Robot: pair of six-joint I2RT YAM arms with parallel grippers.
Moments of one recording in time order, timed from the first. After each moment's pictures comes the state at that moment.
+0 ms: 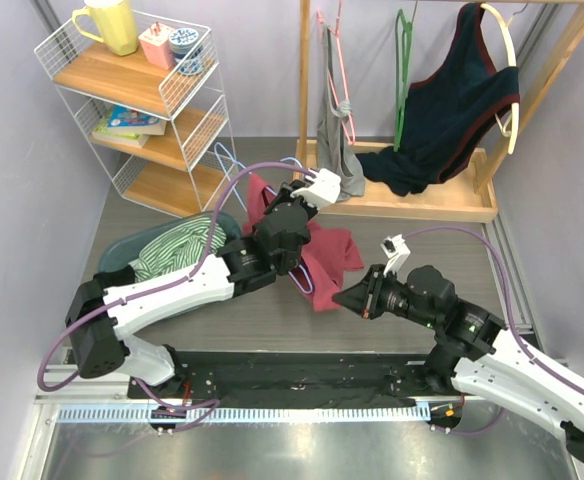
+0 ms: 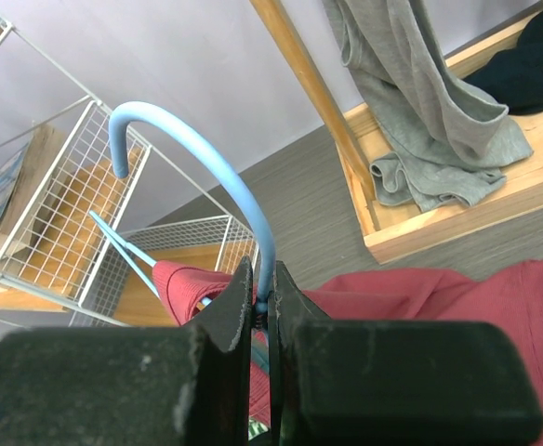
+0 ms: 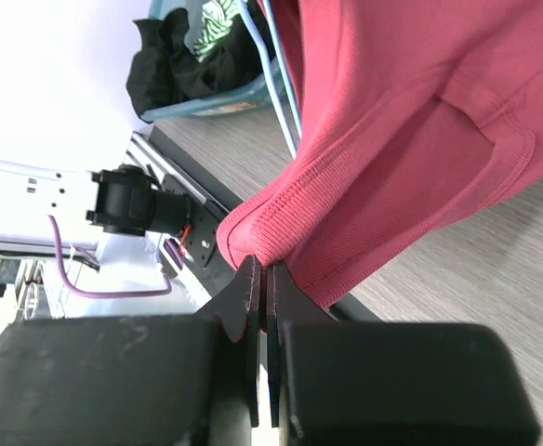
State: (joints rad) left arm -1.06 1.44 1.22 0.12 -0.92 0.44; right arm 0.89 0.55 0.55 -0.32 -0.09 0.81
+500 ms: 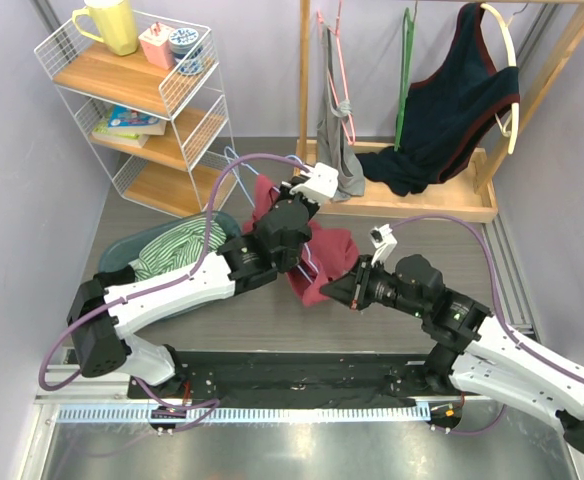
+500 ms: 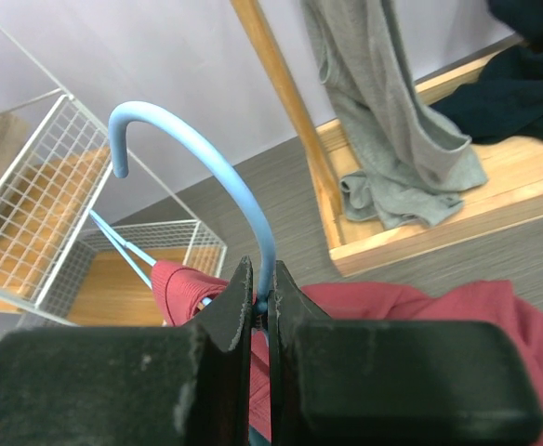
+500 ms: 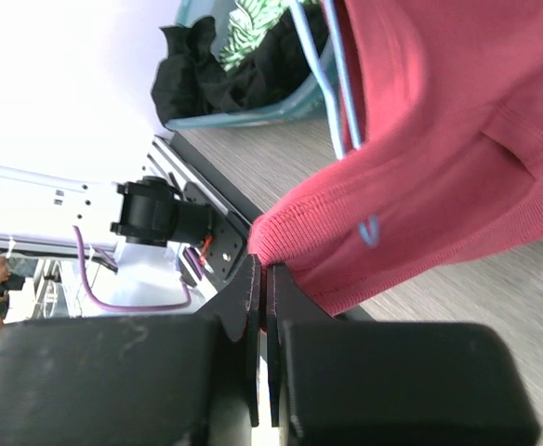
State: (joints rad) left arm -1.06 1.44 1.24 0.12 -0.90 0.34; right arm 0.89 0.69 0.60 -0.20 -0.12 0.81
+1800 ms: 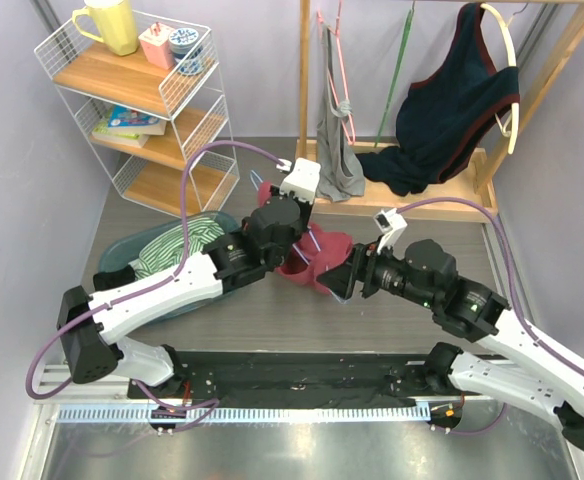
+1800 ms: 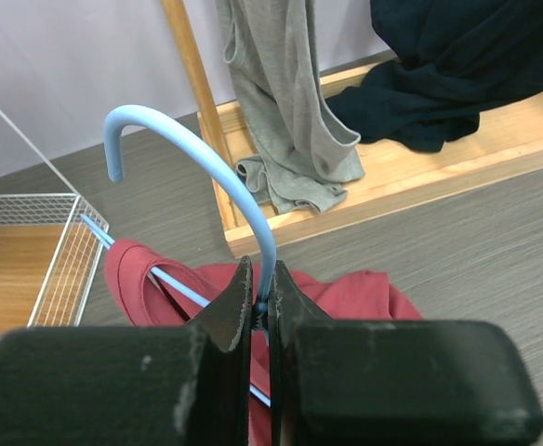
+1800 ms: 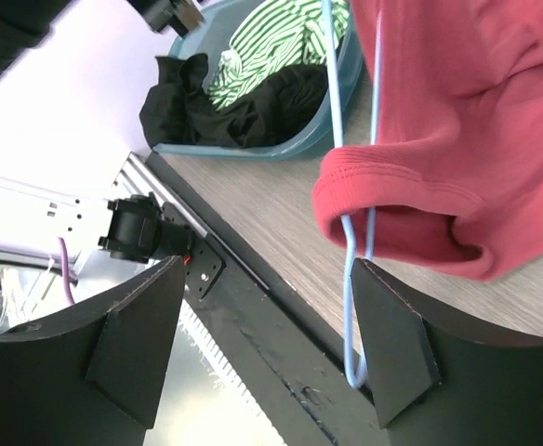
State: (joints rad) left arm -1.04 1.38 1.25 -0.04 -0.70 -0.03; right arm 0.89 0.74 0.81 -0.35 -0.06 0.66
